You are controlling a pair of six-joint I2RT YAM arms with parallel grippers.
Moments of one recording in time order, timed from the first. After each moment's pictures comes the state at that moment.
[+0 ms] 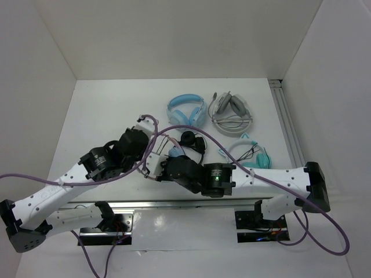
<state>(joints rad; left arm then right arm) -0.85 0.99 1.08 -0.78 -0.65 -0.09 1.41 1.37 1.18 -0.27 0.49 -0.34</state>
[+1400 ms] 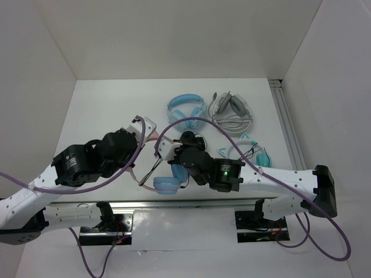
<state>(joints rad) -1.05 0.98 1.40 -1.14 -0.56 -0.11 1.30 1.27 1.07 -0.14 0.74 -0.57</state>
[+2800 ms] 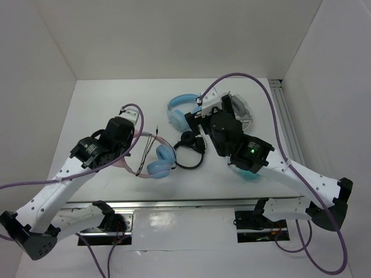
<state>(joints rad) -0.59 1.00 1.14 -0.98 -0.44 -0.16 1.00 1.17 1.23 -0.26 0.74 -0.16</state>
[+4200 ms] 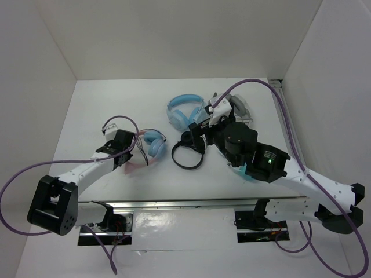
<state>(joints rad) -0.29 1.26 0.63 -0.37 -0.51 -0.71 1.11 1.04 1.23 -0.34 0.63 -0.01</state>
